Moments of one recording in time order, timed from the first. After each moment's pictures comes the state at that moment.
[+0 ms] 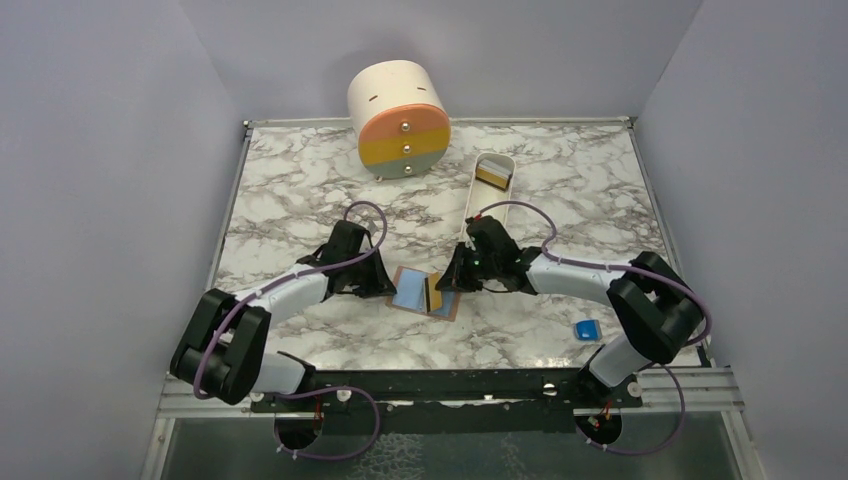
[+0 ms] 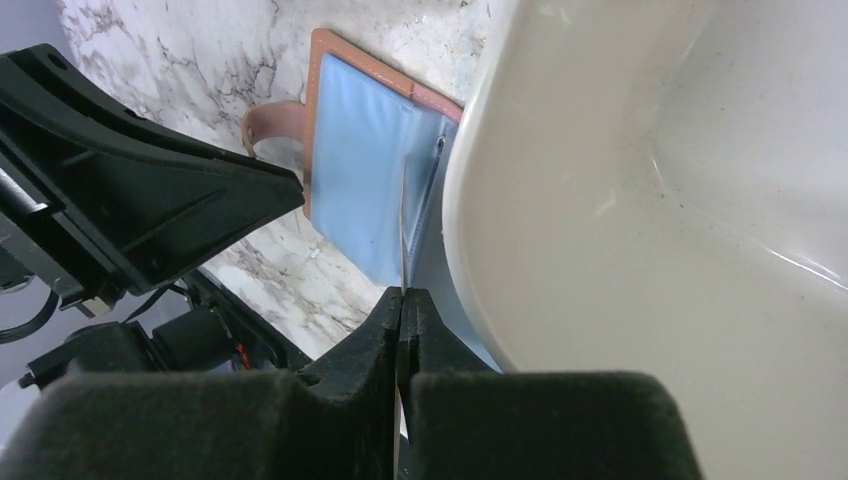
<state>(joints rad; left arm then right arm) -0.43 1.34 0.57 -0.19 0.35 -0.66 0.76 1.58 0.78 0.00 -0.25 0.91</state>
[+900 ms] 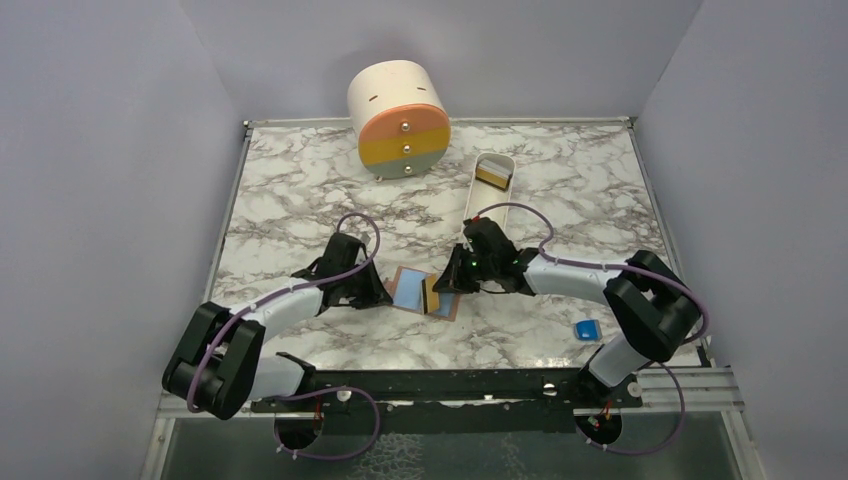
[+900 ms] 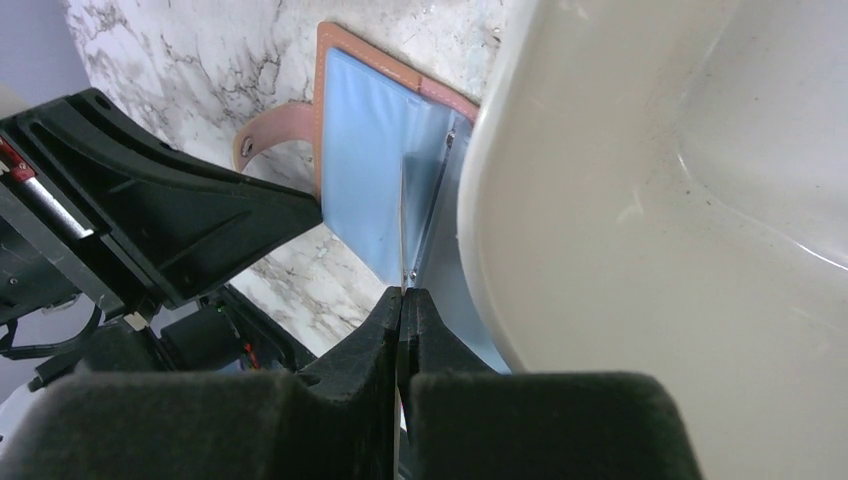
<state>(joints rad) -0.43 1.28 0.47 -0.15 0.33 -0.71 0.77 1.60 0.78 0.03 -0.25 0.95</state>
